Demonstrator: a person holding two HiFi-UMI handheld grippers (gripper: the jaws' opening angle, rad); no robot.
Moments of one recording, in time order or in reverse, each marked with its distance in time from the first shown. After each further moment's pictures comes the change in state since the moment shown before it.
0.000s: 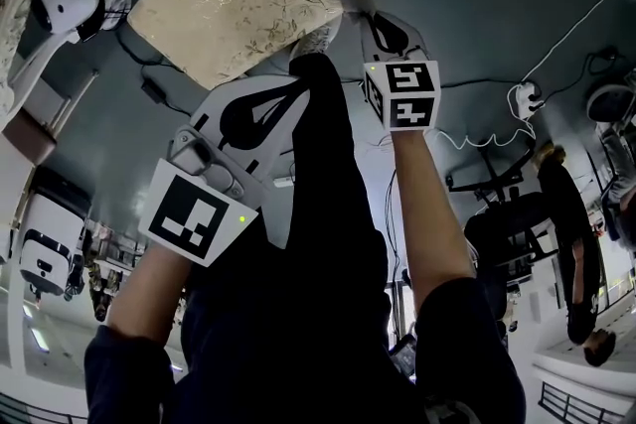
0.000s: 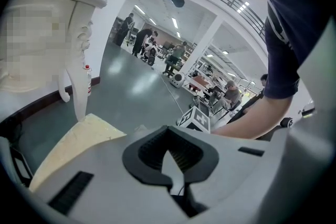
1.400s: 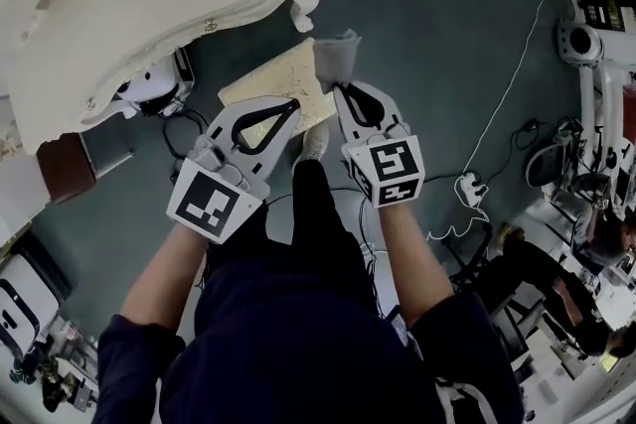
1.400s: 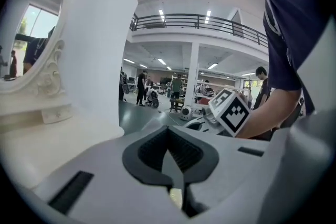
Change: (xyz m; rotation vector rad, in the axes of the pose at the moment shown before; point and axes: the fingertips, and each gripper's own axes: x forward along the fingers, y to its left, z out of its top) left arm -0.273 -0.072 0.211 0.388 -0.415 0.194; right arm -0.304 0.220 0.275 -0.304 -0.498 0.035
